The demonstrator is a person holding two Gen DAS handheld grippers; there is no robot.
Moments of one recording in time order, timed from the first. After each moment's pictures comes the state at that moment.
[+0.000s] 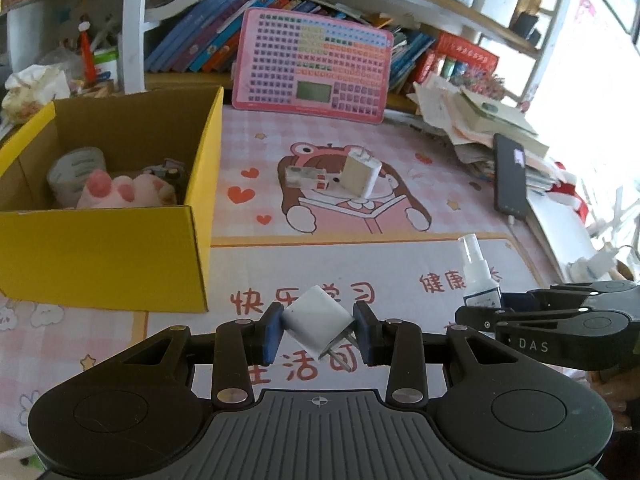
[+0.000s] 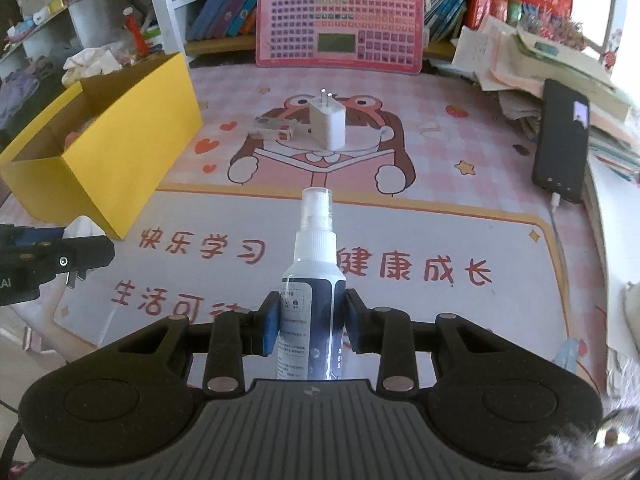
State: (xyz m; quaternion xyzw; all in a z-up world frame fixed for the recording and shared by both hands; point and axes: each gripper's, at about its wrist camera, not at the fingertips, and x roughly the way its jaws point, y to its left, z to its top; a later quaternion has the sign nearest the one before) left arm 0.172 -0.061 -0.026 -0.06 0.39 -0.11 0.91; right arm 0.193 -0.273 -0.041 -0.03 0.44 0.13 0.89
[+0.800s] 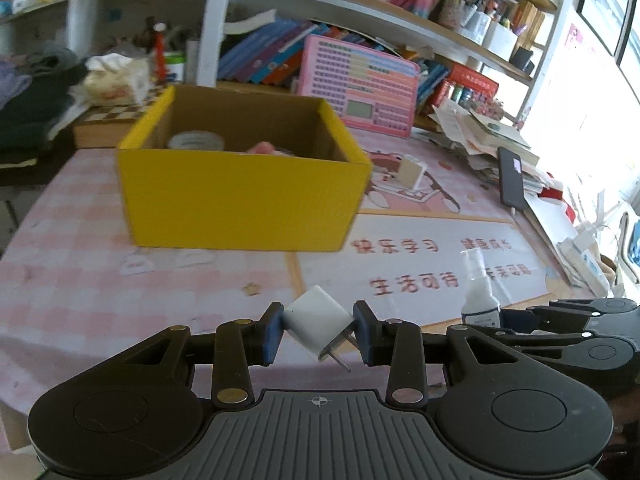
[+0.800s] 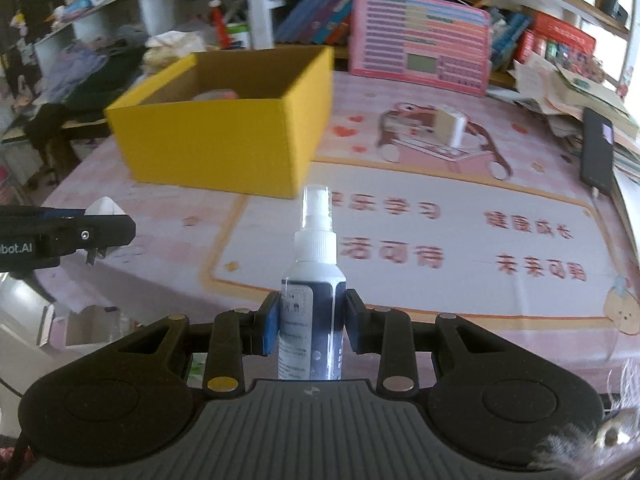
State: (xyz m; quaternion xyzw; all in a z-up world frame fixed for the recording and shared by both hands) left arm 0.064 0.093 -0.017 -0.08 0.37 -0.11 0.92; right arm 0.067 -0.117 -0.027 -0.04 0.41 0.15 0.90
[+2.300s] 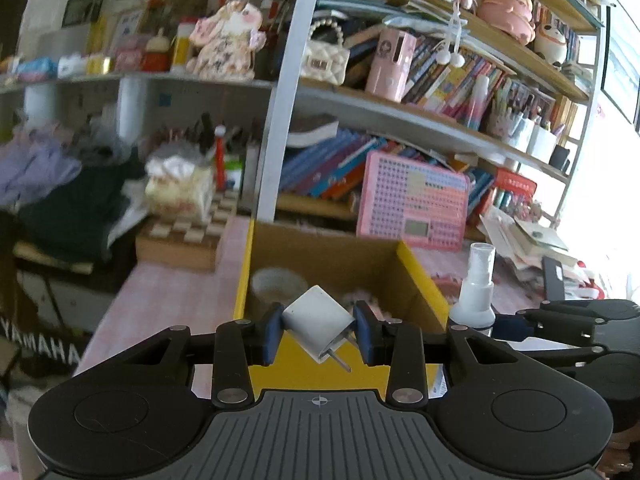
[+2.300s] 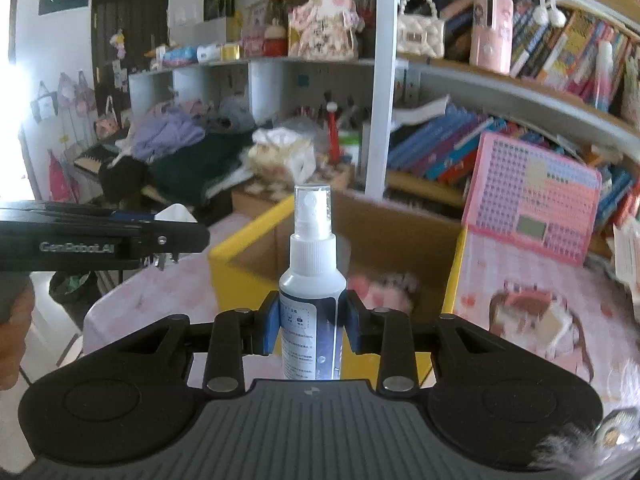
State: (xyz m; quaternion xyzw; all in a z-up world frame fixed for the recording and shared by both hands) left arm 0.136 0.179 0.046 -0.08 0.24 -0.06 0.97; right arm 0.147 -0.012 0.049 -0.09 0.26 0.28 0.92
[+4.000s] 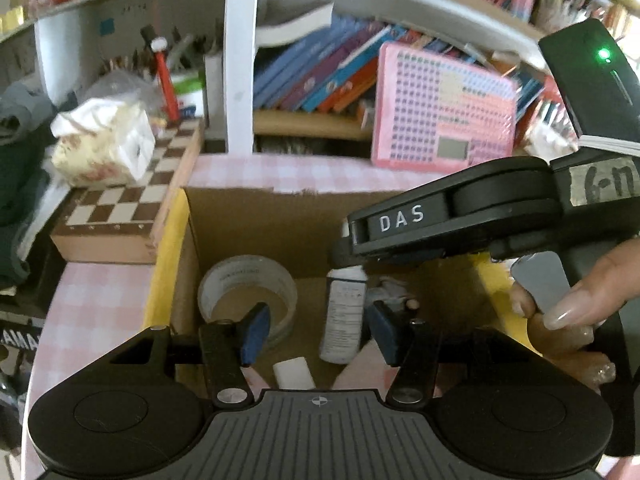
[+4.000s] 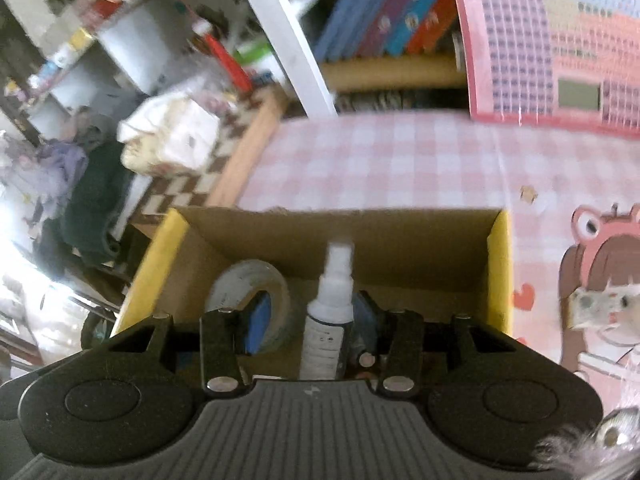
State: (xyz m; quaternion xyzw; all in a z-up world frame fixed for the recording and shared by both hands) left arm 0.306 0.133 -0.005 -0.03 0.39 -0.07 0.92; right arm 0.405 0.004 -0.006 0.08 0.47 0.24 0.85
